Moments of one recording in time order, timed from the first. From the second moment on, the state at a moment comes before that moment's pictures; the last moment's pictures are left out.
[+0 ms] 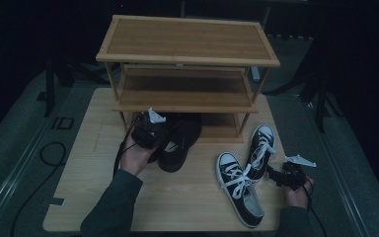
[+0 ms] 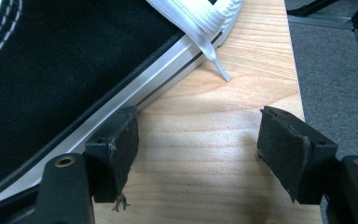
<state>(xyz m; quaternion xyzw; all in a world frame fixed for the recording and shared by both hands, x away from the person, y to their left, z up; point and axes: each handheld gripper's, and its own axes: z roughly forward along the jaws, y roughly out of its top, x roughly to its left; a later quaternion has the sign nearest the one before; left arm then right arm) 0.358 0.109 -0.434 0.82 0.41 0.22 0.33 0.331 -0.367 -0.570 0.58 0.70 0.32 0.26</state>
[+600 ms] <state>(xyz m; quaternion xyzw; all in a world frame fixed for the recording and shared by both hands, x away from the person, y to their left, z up) 0.336 0.119 -0.467 0.83 0.42 0.20 0.32 0.331 -0.367 -0.570 0.58 0.70 0.32 0.26</state>
